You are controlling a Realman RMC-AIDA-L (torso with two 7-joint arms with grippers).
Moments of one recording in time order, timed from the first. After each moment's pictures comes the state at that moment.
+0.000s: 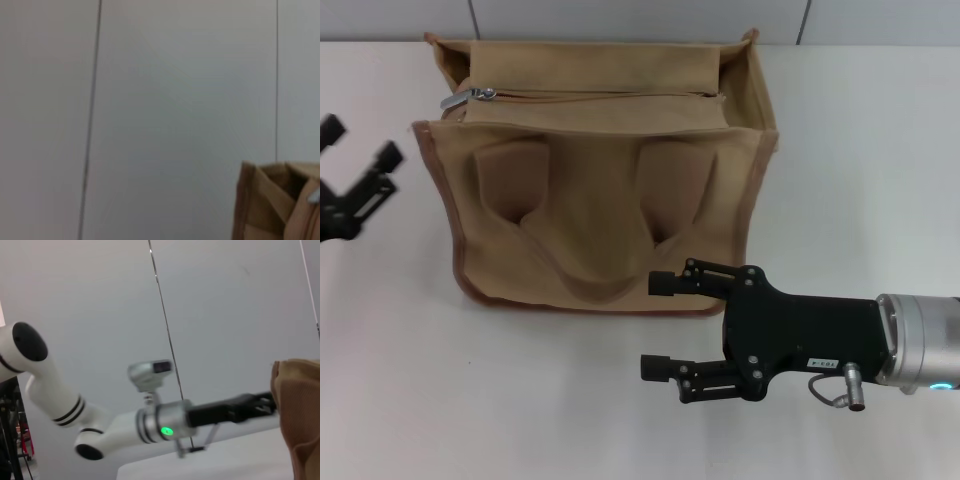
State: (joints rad) left arm -0.28 -2.07 0.11 0.33 1.76 1.66 -0.71; right arm 0.46 2.09 -1.45 -0.40 -1.27 -1.60 0.97
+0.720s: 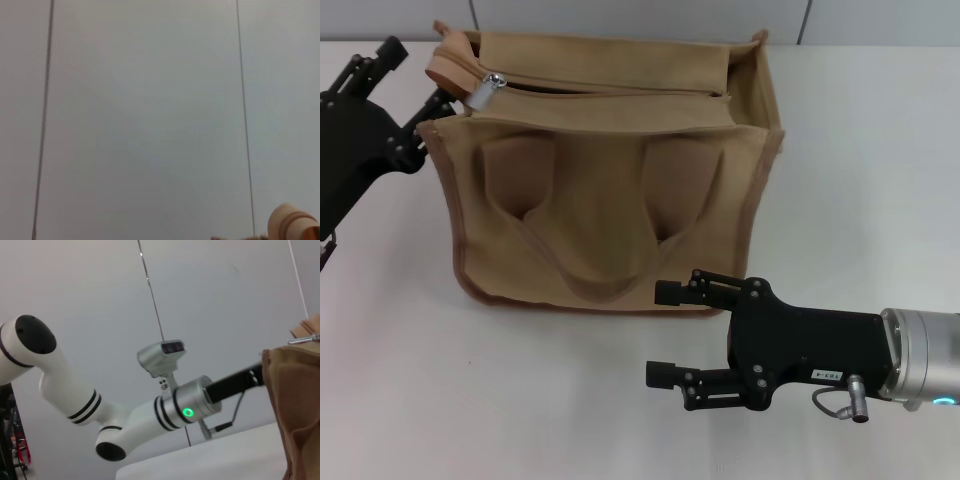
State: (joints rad) left arm -0.43 -2.07 0.22 0.21 1.62 1.62 -0.60; right arm 0.45 2.09 -1.44 -0.34 -1.26 -1.61 0.96
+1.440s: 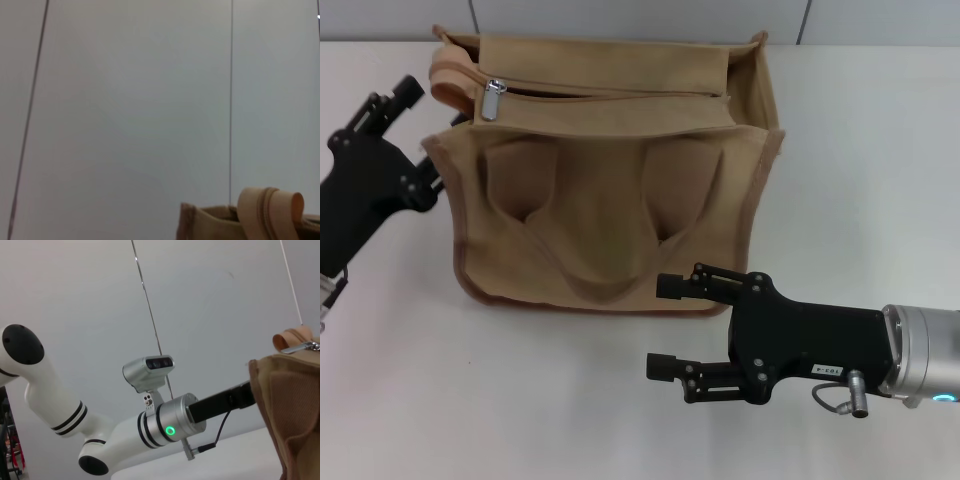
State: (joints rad) left arm -0.38 -2.07 0.31 0.17 1.61 1.64 -0.60; right arm 0.45 2.09 -1.44 -0.34 -1.25 -1.60 0.96
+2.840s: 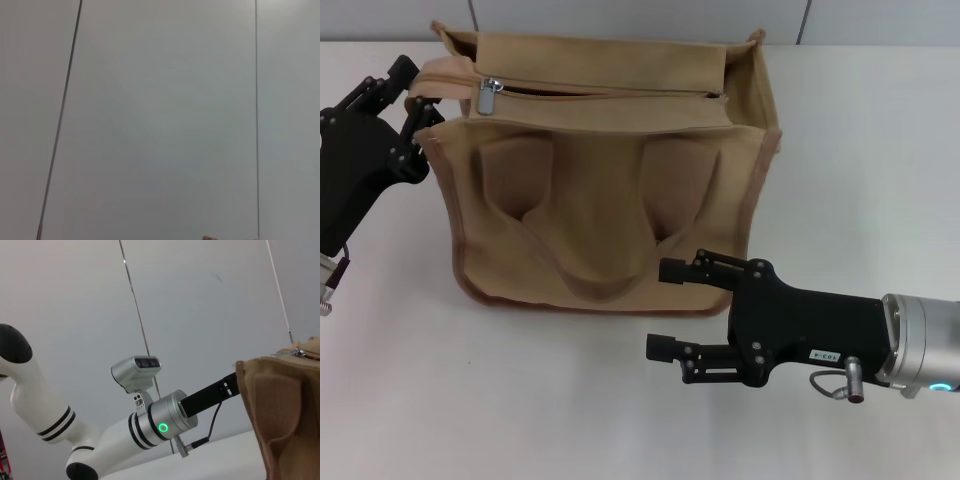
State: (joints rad) left arm -0.41 -2.08 0.20 0.10 1.60 1.64 -0.56; right arm 0.46 2.09 -1.43 -0.33 -1.23 -1.58 0.95
